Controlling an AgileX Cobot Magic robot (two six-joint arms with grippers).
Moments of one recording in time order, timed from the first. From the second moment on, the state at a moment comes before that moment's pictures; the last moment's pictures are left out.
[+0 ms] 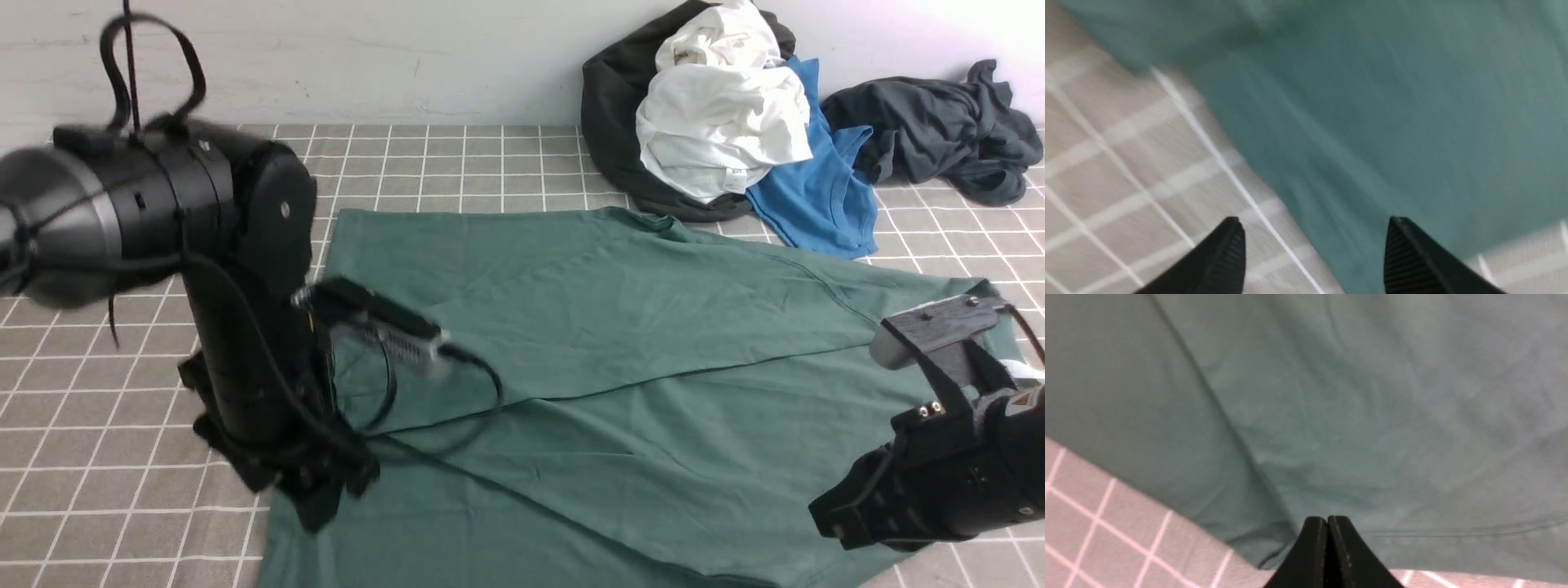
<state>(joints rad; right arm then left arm) 0.23 1.30 -0.70 0.57 0.82 -0.62 -0.41 1.69 -1.13 -0.04 1.18 0.18</state>
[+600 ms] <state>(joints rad) 0.23 1.30 -0.70 0.85 0.92 -0.89 -0.66 1.54 -0.59 0.10 0.74 0.67</state>
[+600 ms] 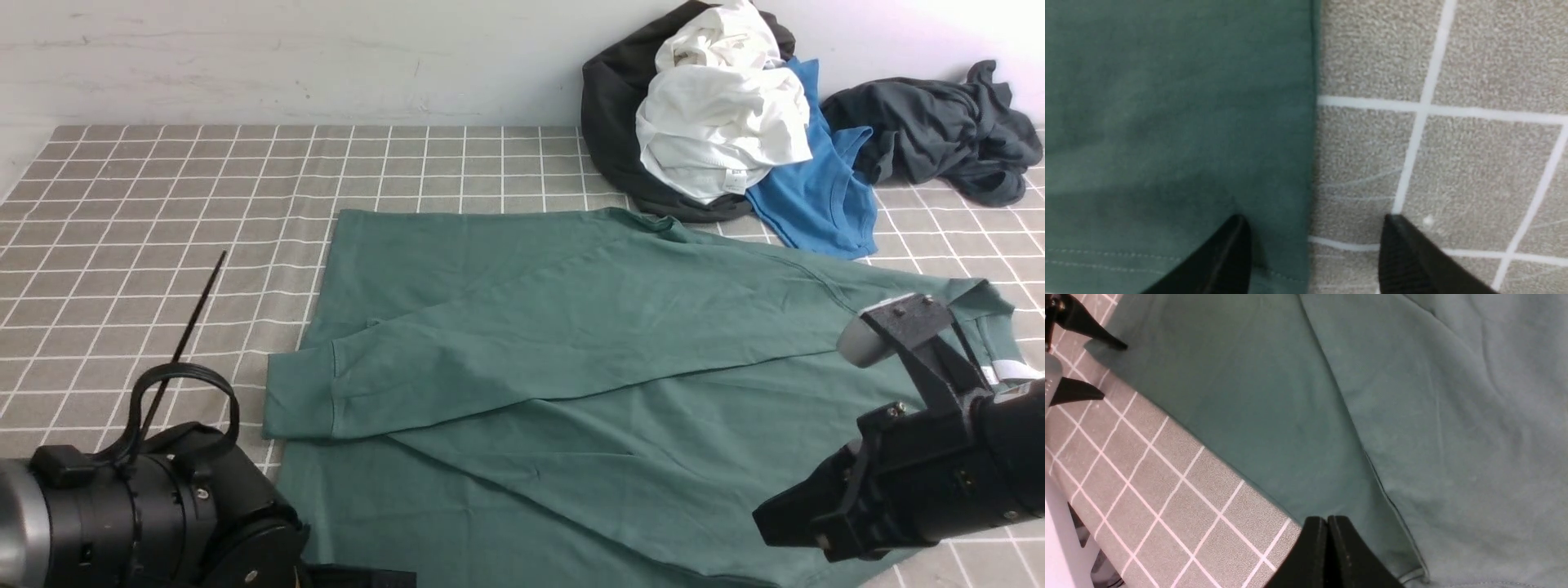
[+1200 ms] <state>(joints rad) 0.23 1.30 -0.70 0.85 0.92 -0.90 -0.66 1.45 -0.56 0.34 0.61 0.34</state>
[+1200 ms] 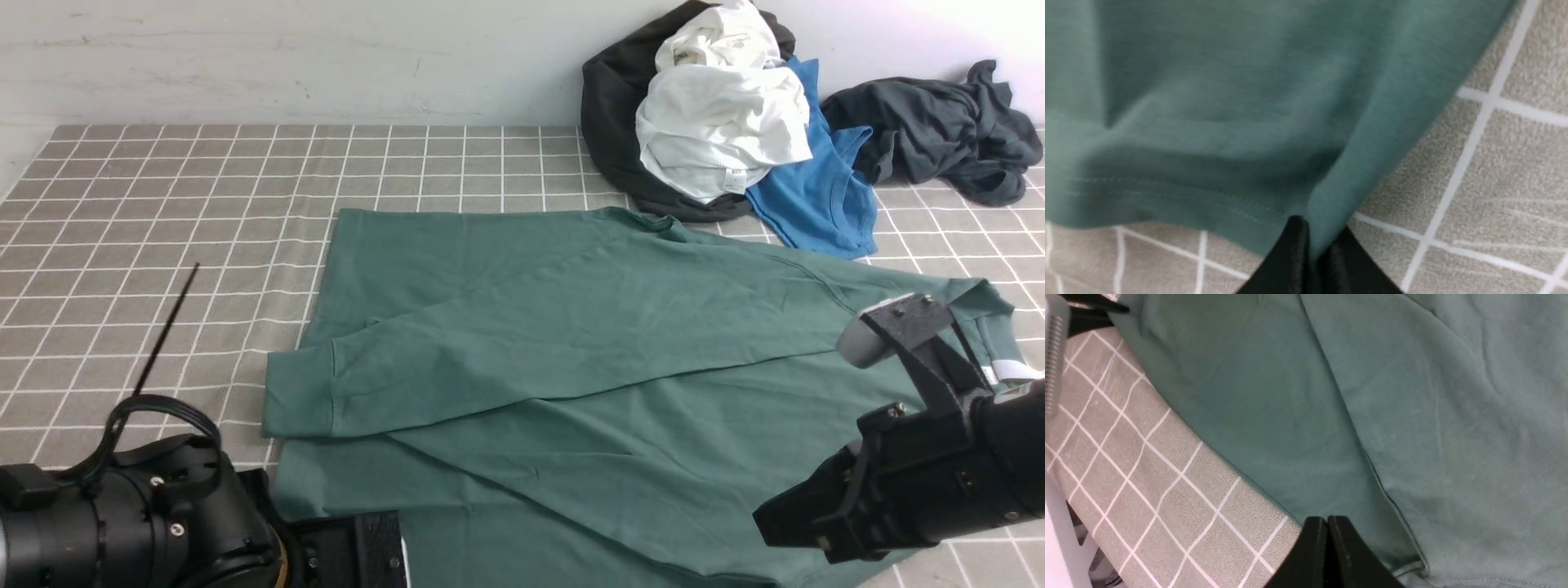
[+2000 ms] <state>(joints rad) 0.23 1.29 -0.65 0.08 0.73 -1.03 -0.66 1.23 -0.57 0.29 0.84 0.25</state>
